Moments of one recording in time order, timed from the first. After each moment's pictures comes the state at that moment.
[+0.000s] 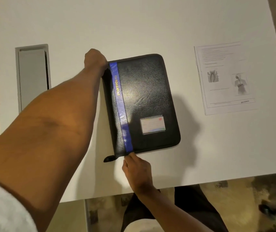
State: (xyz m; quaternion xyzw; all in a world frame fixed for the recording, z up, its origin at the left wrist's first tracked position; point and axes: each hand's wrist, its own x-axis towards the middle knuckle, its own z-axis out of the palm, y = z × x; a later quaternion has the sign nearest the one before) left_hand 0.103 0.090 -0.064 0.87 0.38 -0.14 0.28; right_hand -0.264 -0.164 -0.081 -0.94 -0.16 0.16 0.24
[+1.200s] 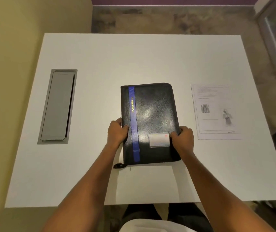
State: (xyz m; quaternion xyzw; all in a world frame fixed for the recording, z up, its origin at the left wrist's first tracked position) left_hand -0.107 -0.004 -0.021 0.82 0.32 -0.10 0.45; right_hand -0.062 -0.260 -0.001 -0.91 0.18 0.17 0.33
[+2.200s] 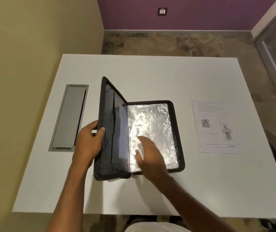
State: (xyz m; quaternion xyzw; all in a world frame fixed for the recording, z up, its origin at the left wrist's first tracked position) left_hand -0.165 0.045 0.138 0.78 0.39 0.03 0.50; right_hand -0.135 -0.168 0.072 -0.90 -0.20 0.14 0.36
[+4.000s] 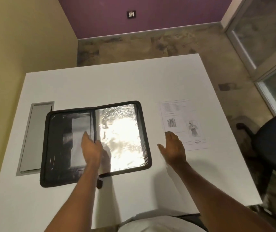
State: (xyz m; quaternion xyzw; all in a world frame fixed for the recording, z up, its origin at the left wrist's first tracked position) left_hand -0.075 -0.065 0.017 0.80 0.45 0.04 0.39; right_hand -0.020 -0.384 -0.009 -0.98 -0.09 0.07 0.17
